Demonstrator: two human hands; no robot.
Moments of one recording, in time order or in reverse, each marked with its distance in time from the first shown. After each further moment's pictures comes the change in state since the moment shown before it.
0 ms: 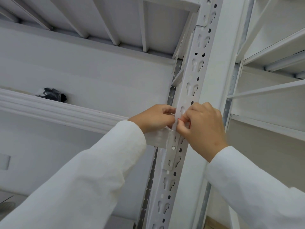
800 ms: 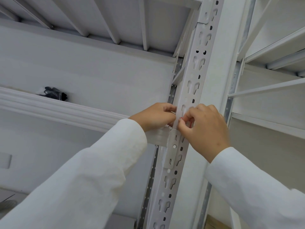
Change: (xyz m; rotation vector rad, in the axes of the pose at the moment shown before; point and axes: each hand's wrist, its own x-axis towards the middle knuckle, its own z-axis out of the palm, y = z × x) left_hand 0.002 0.000 0.000 0.014 0.002 -0.011; right_hand -0.004 -0.001 -0.003 0.062 -0.105 0.109
